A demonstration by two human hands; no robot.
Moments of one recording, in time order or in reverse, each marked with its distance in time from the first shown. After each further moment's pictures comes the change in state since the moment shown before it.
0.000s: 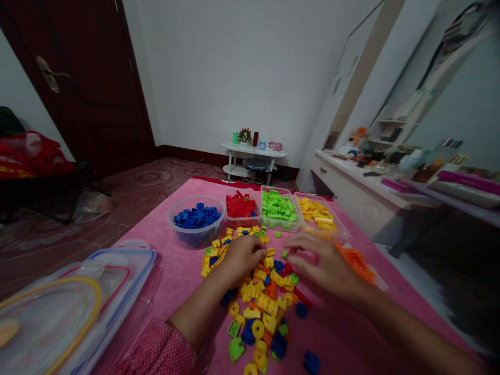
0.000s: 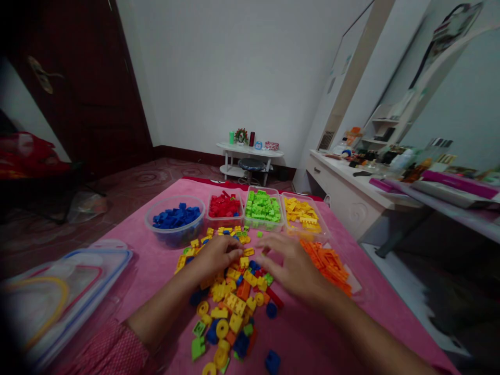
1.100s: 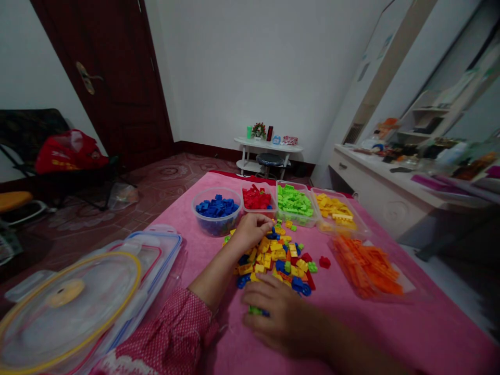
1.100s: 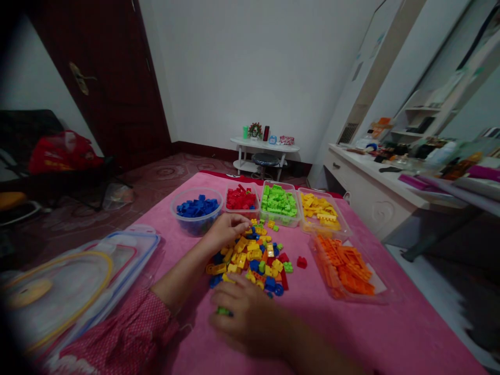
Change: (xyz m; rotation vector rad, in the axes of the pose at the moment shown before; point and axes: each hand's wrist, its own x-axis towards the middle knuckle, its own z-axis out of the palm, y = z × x) left_hand 0.011 -0.020 -0.018 -0.424 0.235 -0.050; right_hand -0.025 -0.070 0.098 -0.077 -0.222 -0.719
